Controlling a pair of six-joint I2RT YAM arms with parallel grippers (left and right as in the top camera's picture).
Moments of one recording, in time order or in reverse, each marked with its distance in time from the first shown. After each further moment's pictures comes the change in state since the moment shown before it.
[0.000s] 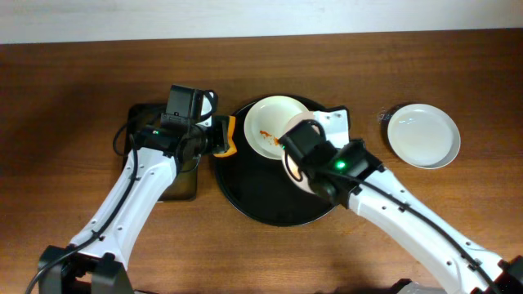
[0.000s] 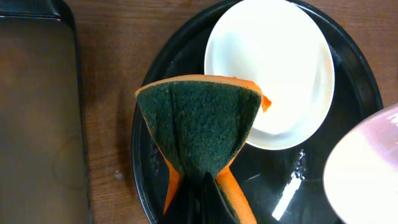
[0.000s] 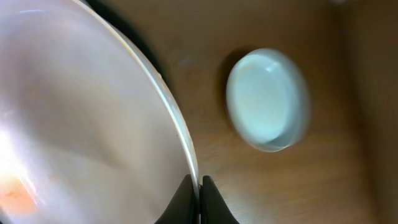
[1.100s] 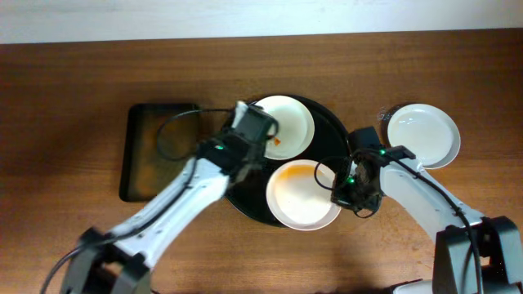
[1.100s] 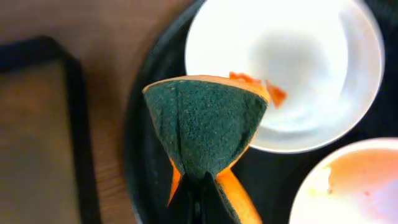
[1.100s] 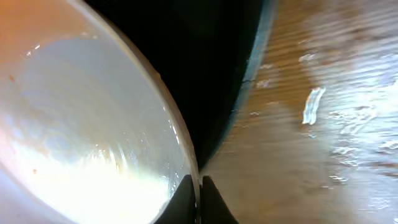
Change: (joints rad) left arm -0.329 0.073 0.000 0.047 -0.462 0.000; right arm -0.459 0.115 -0.367 0.204 -0.894 0.003
